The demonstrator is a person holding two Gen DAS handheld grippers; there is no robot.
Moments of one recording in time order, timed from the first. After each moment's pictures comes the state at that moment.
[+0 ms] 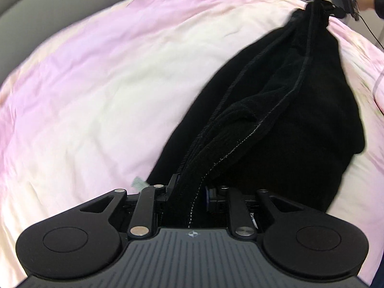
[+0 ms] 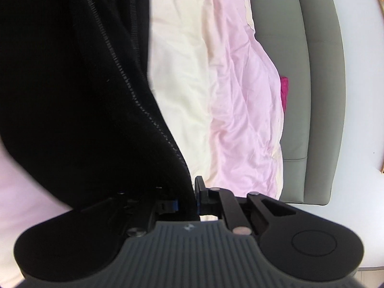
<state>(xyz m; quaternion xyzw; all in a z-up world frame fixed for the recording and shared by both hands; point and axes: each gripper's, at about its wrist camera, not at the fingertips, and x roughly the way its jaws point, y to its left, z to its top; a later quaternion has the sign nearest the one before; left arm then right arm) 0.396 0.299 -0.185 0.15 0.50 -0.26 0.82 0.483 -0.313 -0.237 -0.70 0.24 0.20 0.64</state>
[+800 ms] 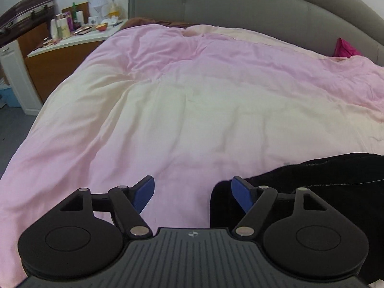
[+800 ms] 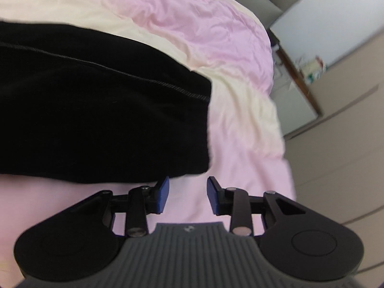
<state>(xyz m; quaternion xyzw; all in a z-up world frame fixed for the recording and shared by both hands) 0.289 0.398 -0.158 -0.10 0.42 0.15 0.89 0.500 -0.408 -0.261 -0.30 0.44 -0.05 0.85</state>
